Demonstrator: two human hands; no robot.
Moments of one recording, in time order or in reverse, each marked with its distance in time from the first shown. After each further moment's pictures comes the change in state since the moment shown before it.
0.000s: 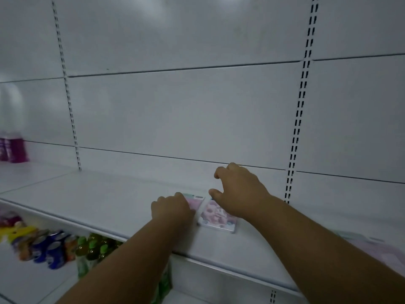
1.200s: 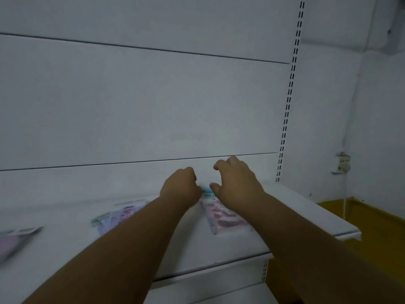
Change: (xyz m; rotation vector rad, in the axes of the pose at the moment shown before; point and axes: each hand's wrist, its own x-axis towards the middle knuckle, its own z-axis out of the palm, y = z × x) left_hand -0.277 0.697 -0.009 -0.490 -0.008 0.681; right_hand -0.364 0.563 -0.182 -0.156 0.196 0.568
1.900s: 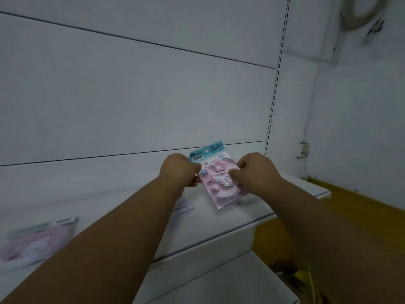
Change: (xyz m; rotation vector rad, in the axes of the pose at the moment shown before) left_hand -0.047 -0.065 -0.086 -0.933 -0.264 -0.210; right_hand -0.049 -0.074 -0.017 0.128 0.024 0.452
